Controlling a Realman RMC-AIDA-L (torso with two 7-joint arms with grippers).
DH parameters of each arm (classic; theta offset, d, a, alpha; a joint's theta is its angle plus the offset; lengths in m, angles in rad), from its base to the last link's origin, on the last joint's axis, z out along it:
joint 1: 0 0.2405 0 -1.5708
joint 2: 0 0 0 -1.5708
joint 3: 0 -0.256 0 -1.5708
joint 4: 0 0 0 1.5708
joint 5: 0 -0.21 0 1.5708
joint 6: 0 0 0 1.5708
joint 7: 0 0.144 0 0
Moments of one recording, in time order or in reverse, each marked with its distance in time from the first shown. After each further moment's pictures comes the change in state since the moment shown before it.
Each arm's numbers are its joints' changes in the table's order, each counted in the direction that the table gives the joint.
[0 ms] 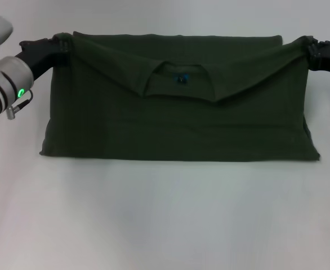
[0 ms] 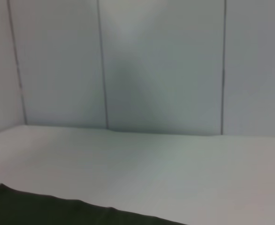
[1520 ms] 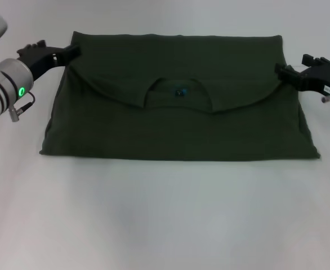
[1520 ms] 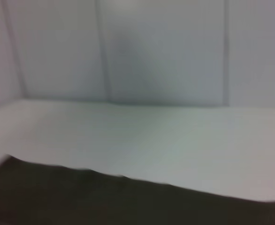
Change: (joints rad) left arm 0.007 0.000 -0.150 0.009 0.133 -0.096 -0.164; right arm -0.057 0.043 0.143 0.010 -0.079 0.006 0.022
